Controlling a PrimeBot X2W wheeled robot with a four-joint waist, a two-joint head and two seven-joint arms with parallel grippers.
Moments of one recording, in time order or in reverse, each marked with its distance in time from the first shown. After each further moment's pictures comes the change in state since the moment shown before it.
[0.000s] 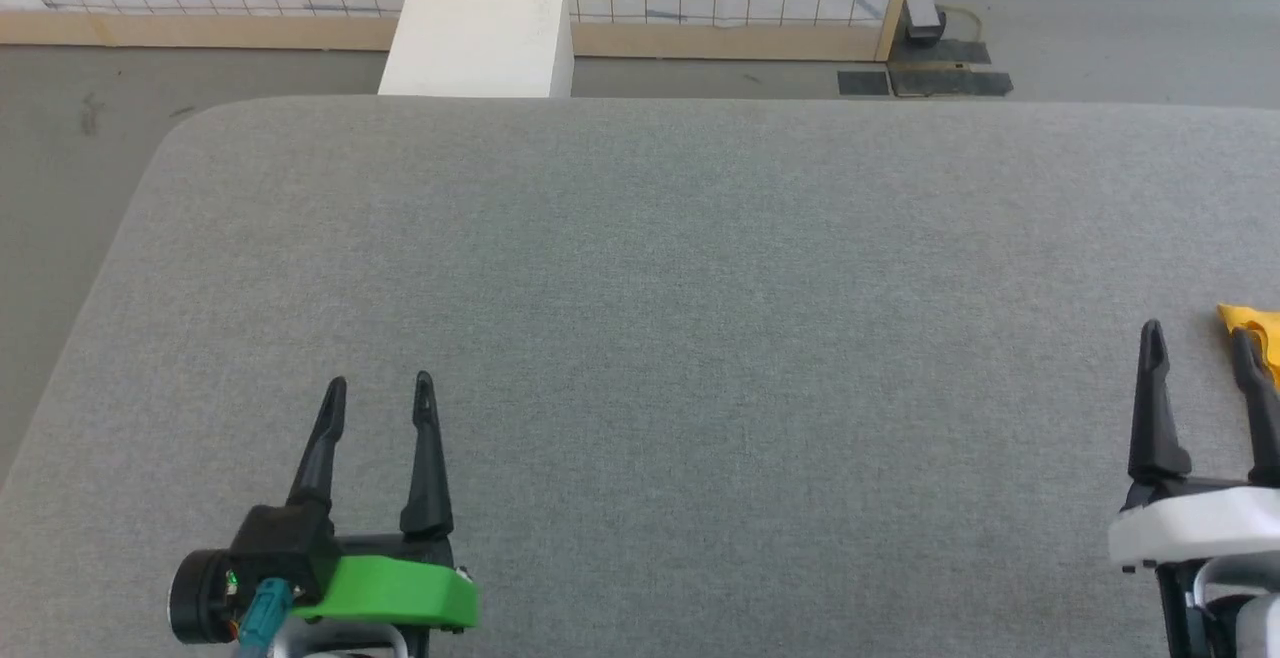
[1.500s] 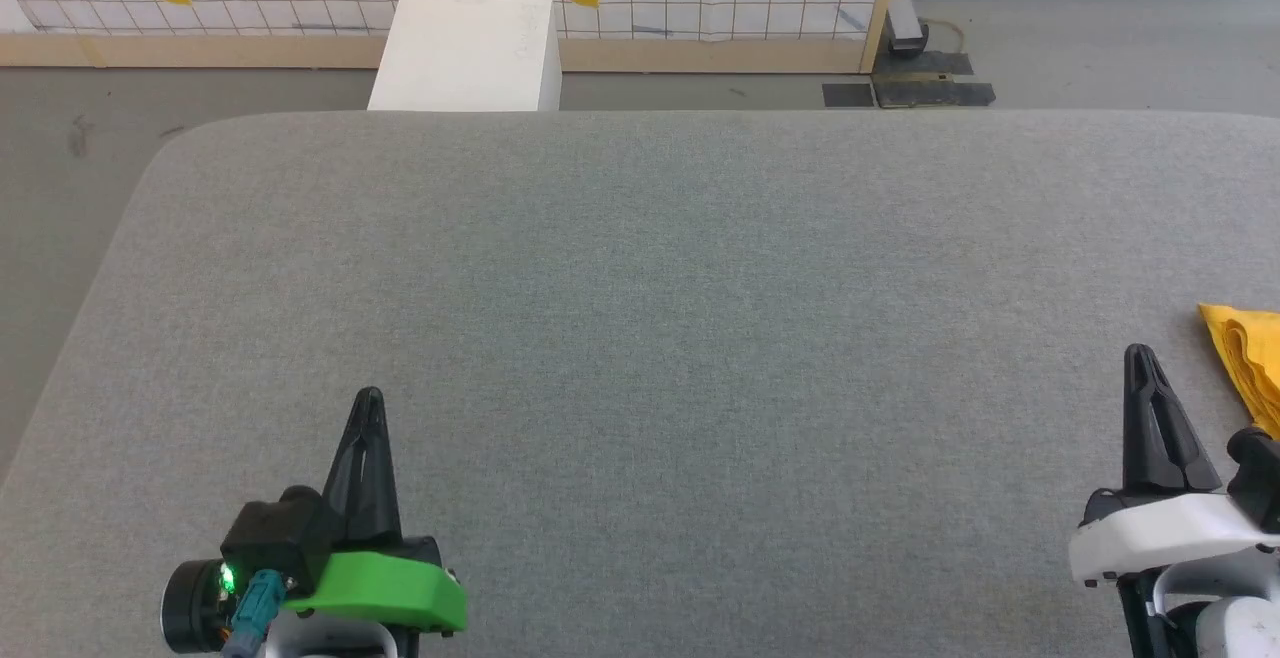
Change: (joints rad) left arm 0.002 -0.027 0.059 0.030 0.022 -0.032 0.044; right arm 0.002 0.000 0.055 0.068 0.006 0.000 -0.002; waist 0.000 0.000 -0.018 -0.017
